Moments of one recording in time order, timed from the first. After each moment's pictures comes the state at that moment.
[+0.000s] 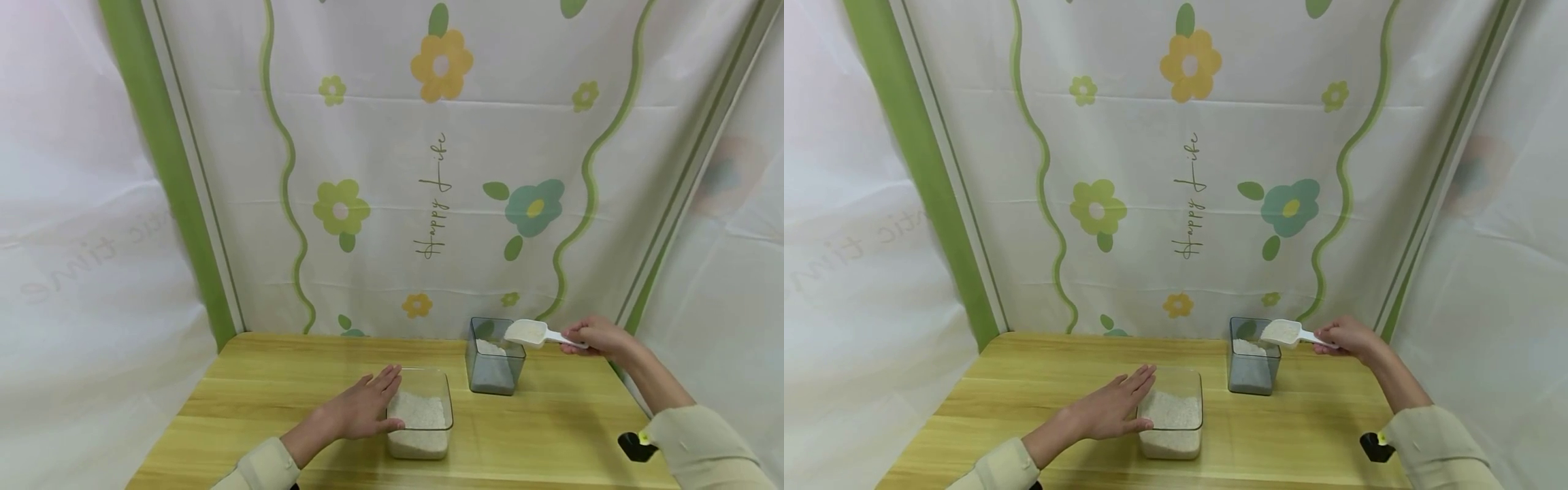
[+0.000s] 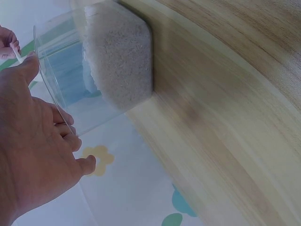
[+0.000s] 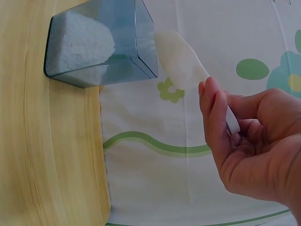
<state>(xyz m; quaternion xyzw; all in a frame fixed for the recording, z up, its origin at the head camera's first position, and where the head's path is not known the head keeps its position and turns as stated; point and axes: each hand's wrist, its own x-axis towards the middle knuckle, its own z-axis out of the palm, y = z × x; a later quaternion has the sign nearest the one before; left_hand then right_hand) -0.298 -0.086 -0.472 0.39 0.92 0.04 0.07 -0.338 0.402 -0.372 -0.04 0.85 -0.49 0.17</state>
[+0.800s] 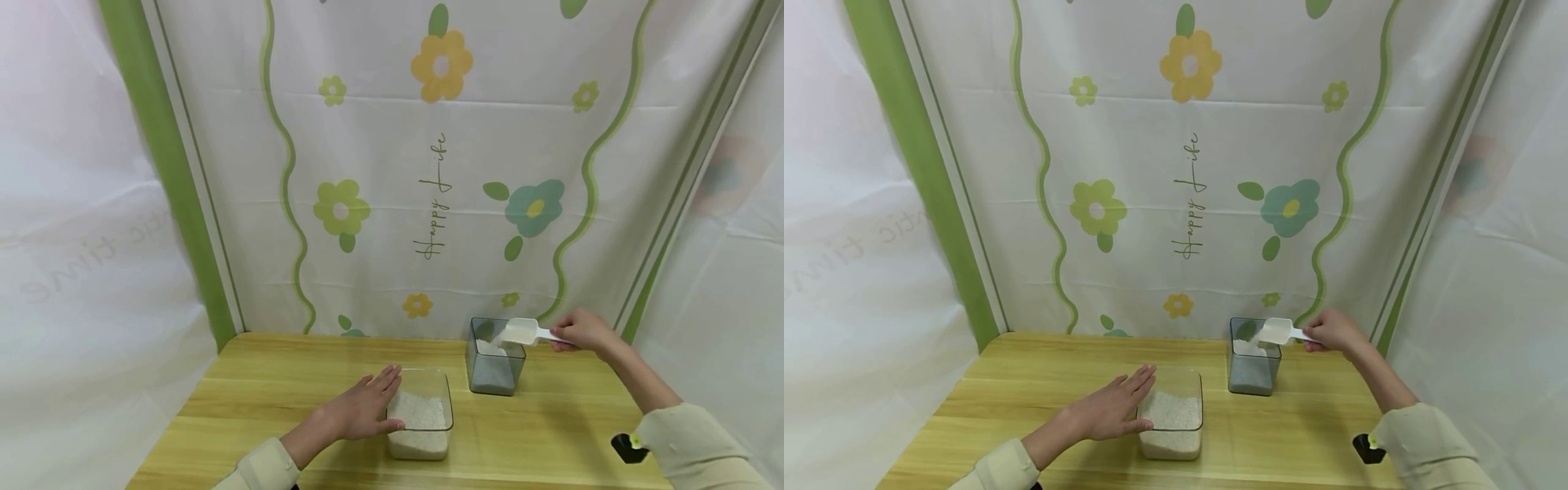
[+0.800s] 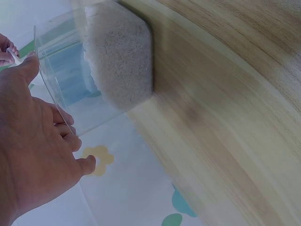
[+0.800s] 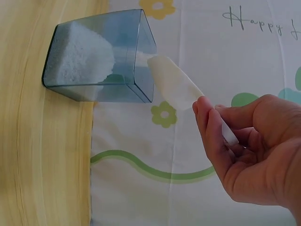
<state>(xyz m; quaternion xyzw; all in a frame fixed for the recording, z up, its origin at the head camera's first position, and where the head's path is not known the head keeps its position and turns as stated) -0.295 -0.086 -0.469 0.38 0.92 0.05 0.07 -0.334 0.370 -0.362 -0.07 0.91 -0.39 0.08</state>
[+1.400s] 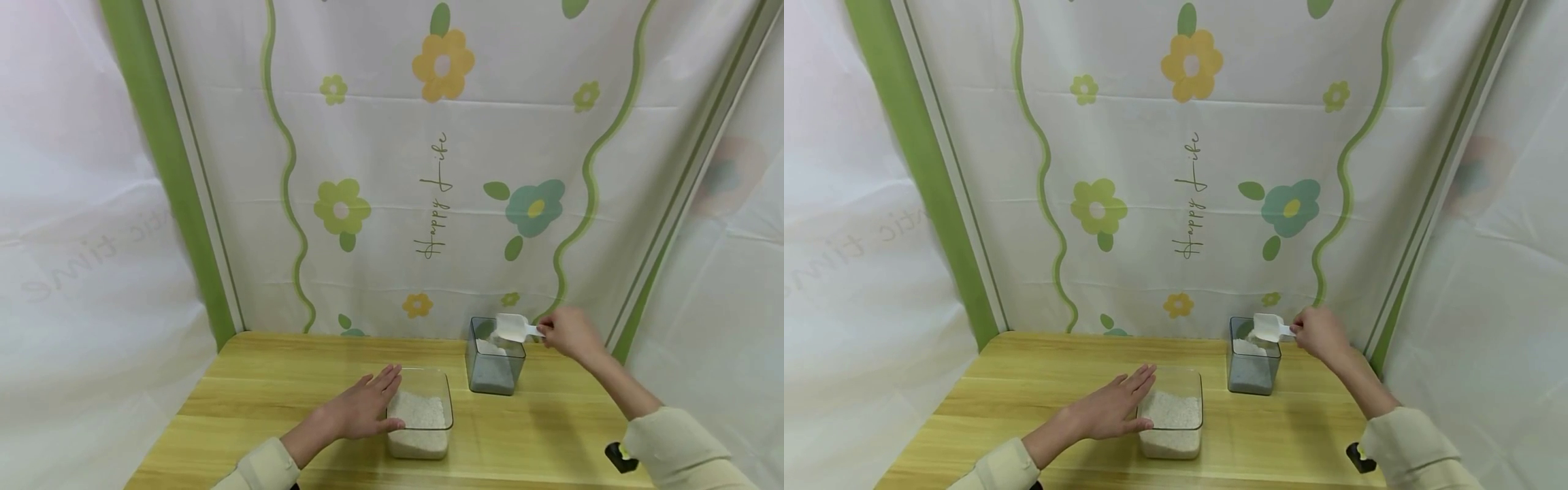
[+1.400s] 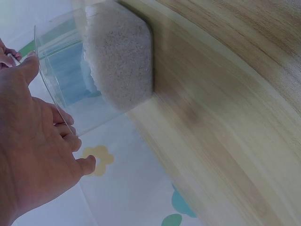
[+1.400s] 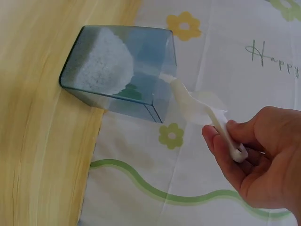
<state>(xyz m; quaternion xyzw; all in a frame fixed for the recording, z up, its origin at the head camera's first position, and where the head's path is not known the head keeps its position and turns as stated) -0.297 -0.086 -0.472 0.38 0.92 0.05 0.07 -0.329 0.333 -0.369 -0.13 0.97 -0.15 -0.12</state>
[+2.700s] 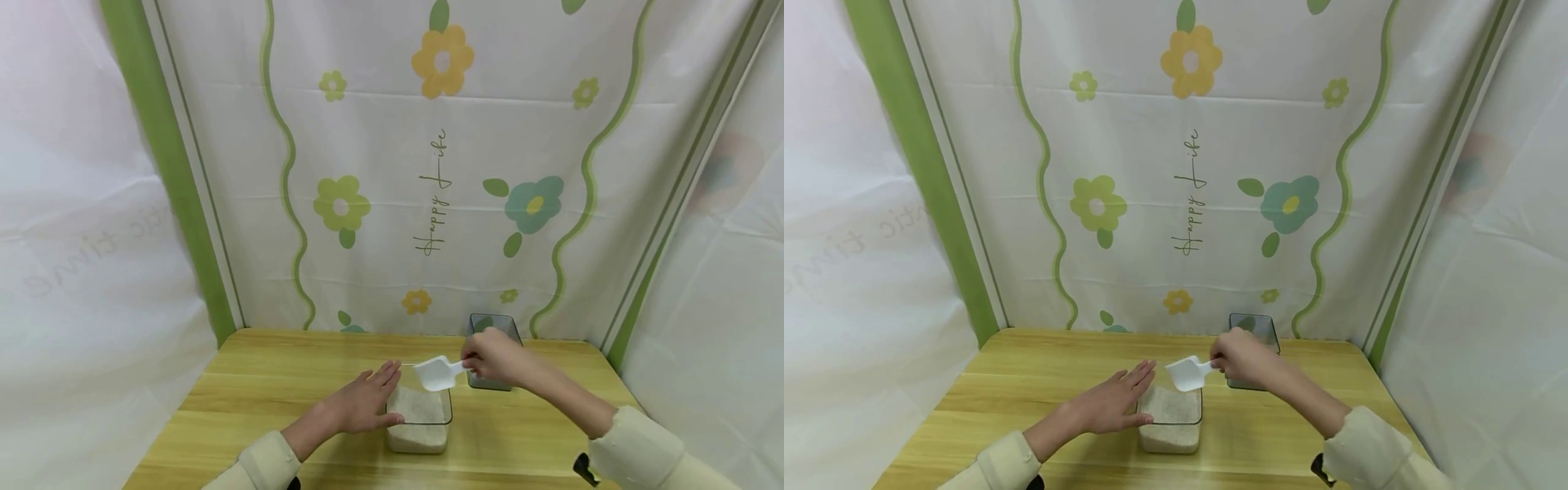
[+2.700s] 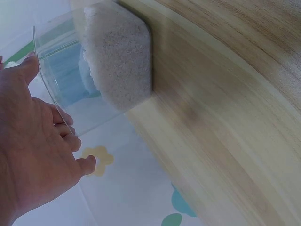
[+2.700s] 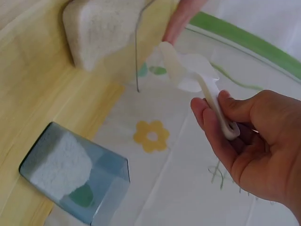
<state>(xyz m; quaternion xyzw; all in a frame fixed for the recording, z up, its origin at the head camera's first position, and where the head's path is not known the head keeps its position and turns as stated) -0.297 -0.086 -0.471 0.38 0.92 0.04 0.06 -0.289 0.212 -0.361 -0.37 0.92 -0.14 -0.05</state>
